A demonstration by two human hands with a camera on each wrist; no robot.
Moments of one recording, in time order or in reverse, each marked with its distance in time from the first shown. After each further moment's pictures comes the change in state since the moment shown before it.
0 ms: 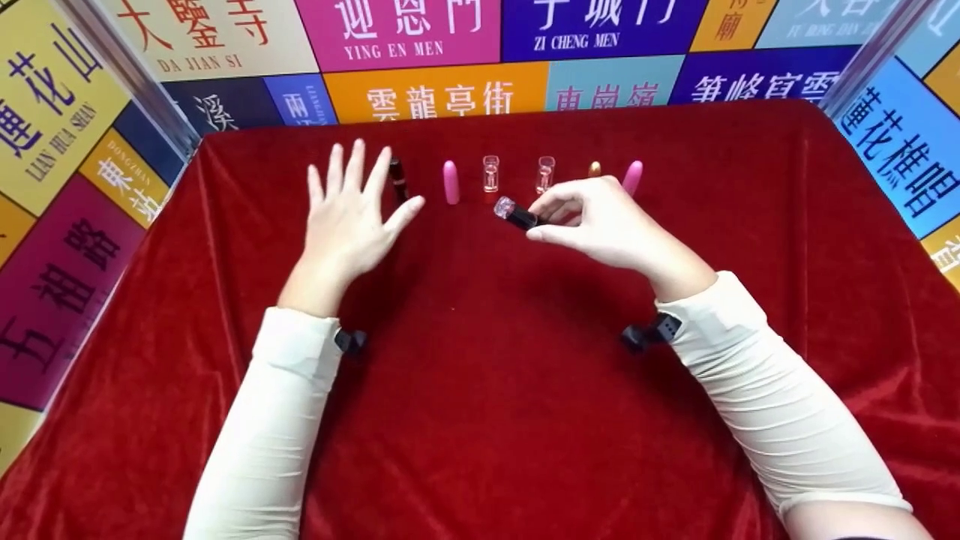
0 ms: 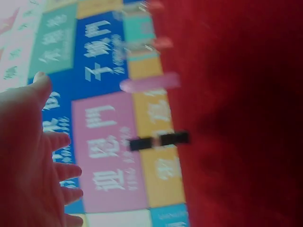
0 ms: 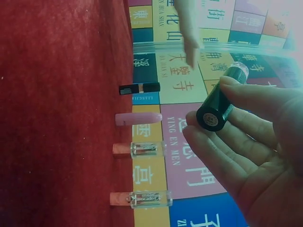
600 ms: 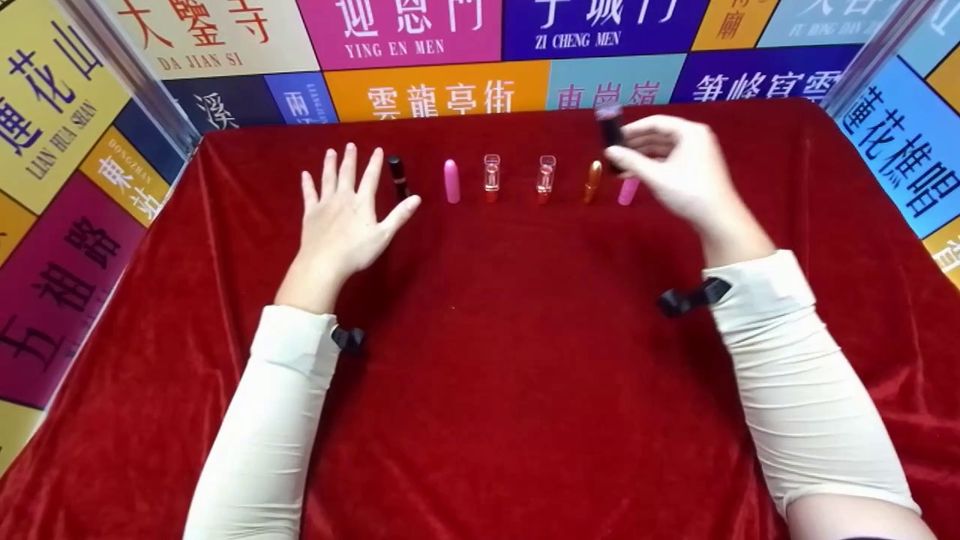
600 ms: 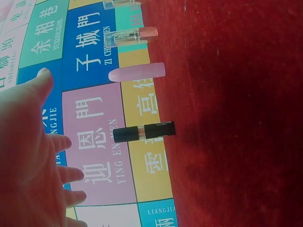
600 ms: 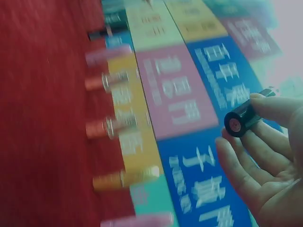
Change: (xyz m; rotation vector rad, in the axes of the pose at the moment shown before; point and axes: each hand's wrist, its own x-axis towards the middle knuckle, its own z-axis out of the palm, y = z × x) left_hand 0.002 -0.011 0.004 -0.015 -0.056 -0.063; right_hand 0.002 0.041 -0.062 0.222 0.410 0.136
